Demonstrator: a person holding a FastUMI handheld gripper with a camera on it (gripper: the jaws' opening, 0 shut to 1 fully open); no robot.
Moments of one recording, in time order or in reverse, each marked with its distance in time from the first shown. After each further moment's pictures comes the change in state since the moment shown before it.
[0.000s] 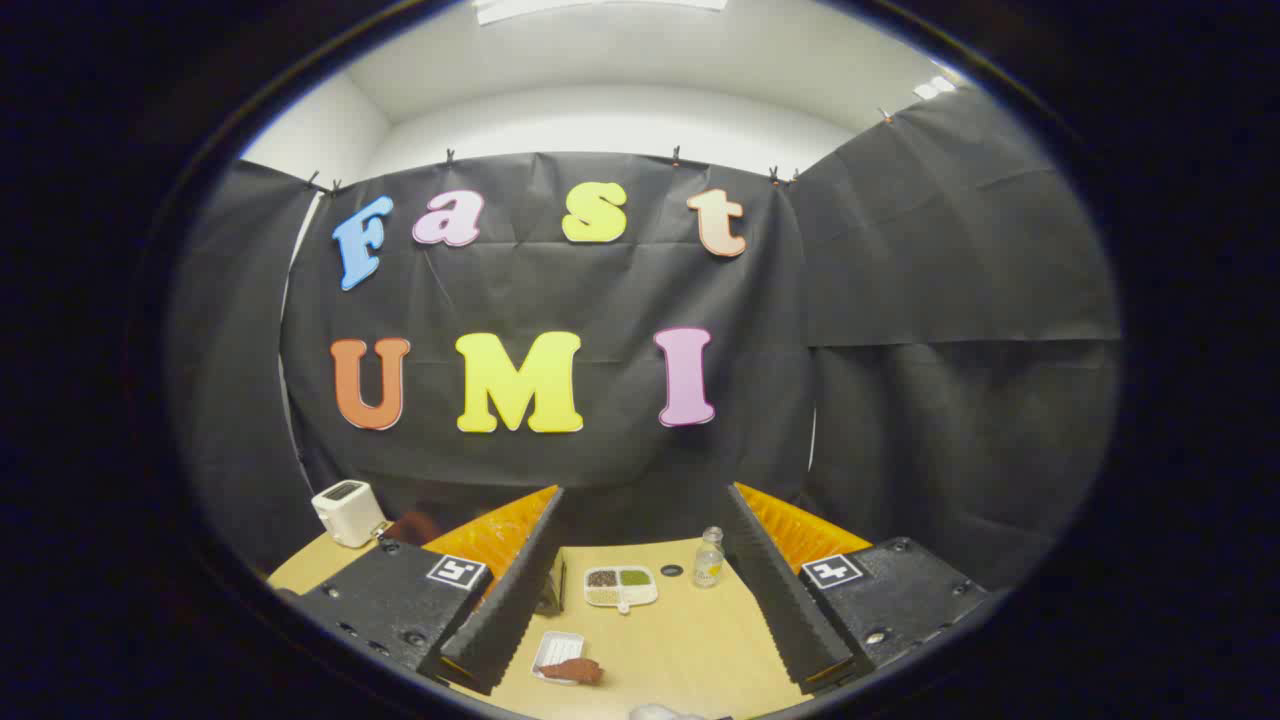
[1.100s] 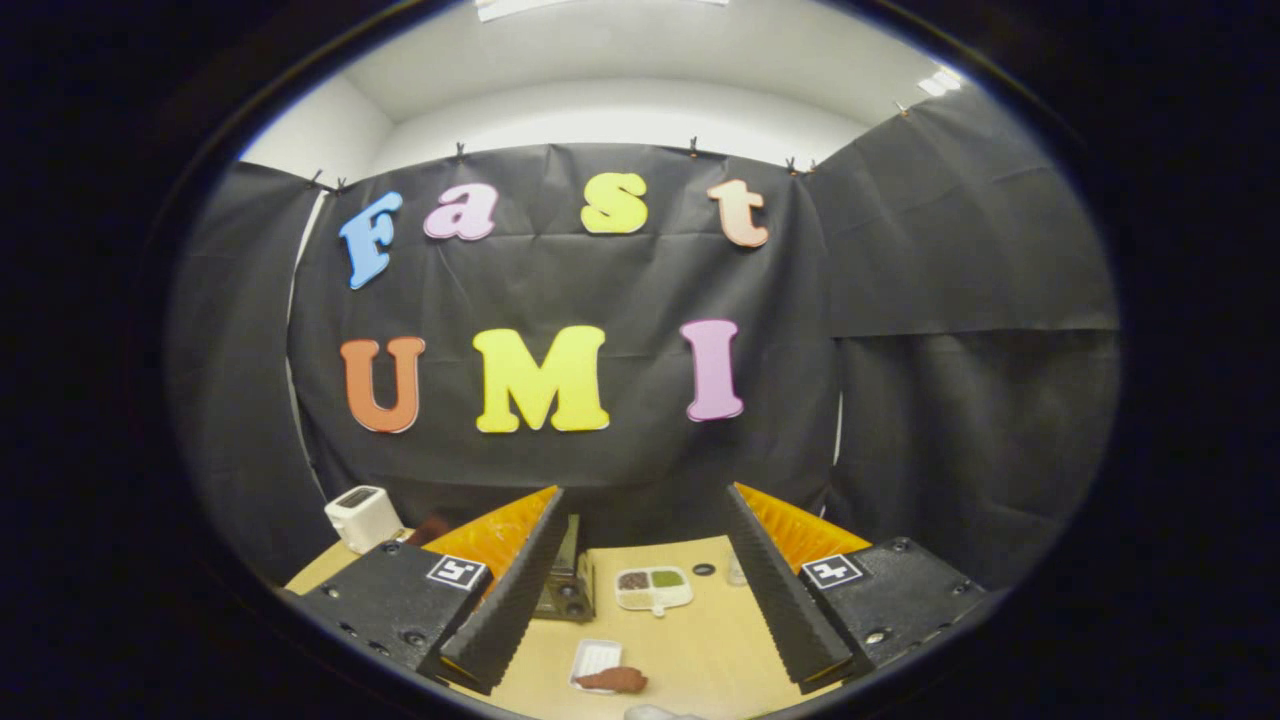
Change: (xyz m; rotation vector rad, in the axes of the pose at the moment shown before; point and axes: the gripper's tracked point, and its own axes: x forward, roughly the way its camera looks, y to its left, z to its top) arm 0.042 0.073 -0.009 0.009 0.015 0.058
